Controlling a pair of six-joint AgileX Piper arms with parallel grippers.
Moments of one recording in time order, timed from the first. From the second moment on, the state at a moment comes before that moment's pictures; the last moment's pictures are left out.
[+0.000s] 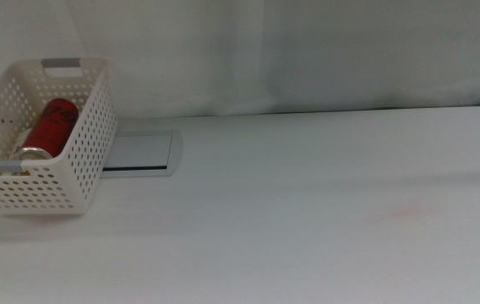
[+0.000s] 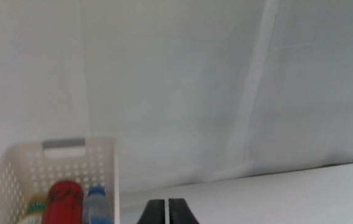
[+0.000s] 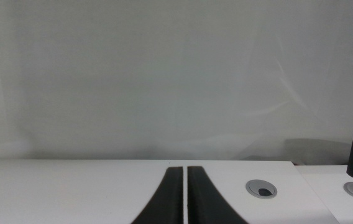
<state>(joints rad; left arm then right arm) 0.01 0.65 -0.73 -0.47 0.42 0.42 0.05 0.25 -0.16 -0.71 0.02 0.63</state>
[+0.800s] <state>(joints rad) 0.01 0.03 -0.01 -0.09 0.20 0.04 0.05 0.25 -0.16 -0.71 0.02 0.63</state>
